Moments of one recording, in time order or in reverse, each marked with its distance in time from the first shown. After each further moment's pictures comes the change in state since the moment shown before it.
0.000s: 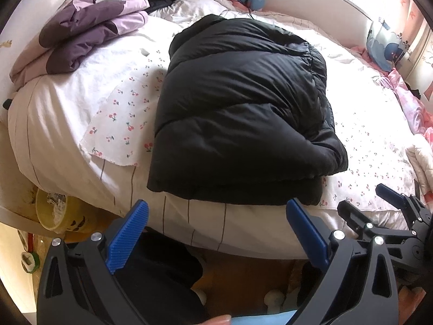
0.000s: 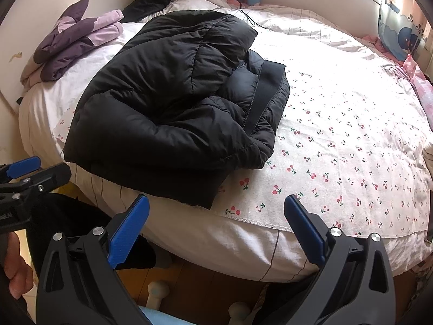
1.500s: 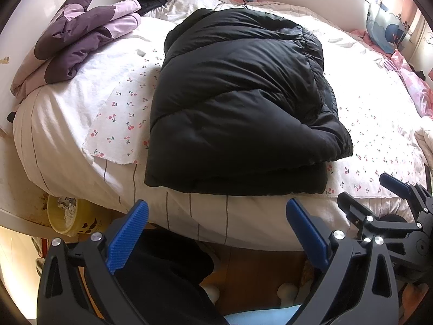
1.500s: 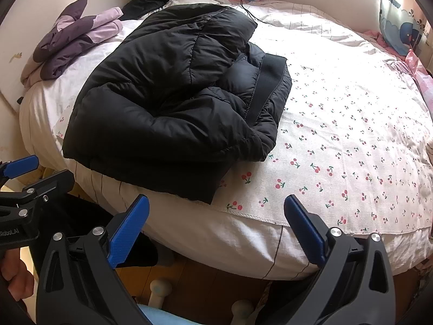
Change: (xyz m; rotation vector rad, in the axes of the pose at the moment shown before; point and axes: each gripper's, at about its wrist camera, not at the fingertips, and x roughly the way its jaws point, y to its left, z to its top) left arm 0.004 -0.017 -0.003 0.064 0.036 0.059; right arm 0.006 -0.004 -0.005 0.009 0.015 0.018
